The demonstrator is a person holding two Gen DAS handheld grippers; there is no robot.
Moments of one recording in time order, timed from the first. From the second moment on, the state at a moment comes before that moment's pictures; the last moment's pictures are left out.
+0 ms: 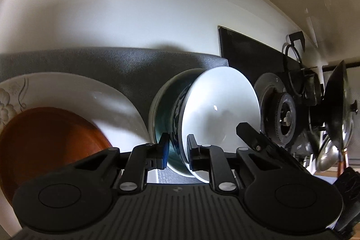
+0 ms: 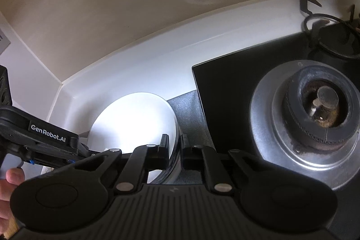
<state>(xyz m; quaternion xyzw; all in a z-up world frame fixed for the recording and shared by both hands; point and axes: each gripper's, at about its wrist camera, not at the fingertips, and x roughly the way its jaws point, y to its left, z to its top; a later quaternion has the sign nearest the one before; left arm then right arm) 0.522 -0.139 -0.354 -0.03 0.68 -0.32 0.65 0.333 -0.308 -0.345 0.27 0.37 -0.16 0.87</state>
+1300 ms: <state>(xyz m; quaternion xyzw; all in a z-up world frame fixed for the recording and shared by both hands) 0.517 -0.168 -0.337 0.11 0.61 -0.30 0.73 0.315 -0.316 -0.361 0.36 0.37 -0.14 0.85</state>
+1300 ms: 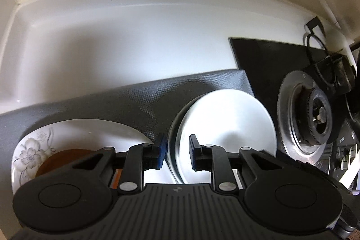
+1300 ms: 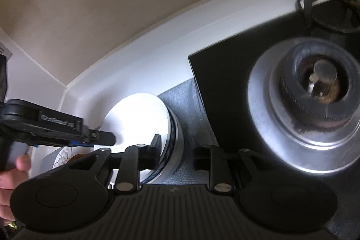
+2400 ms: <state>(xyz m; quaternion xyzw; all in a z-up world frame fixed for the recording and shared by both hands) 0.425 -0.147 -0.301 0.14 0.54 -0.34 0.75 0.275 -0.290 -0.336 0.35 0.38 -0.13 0.84</state>
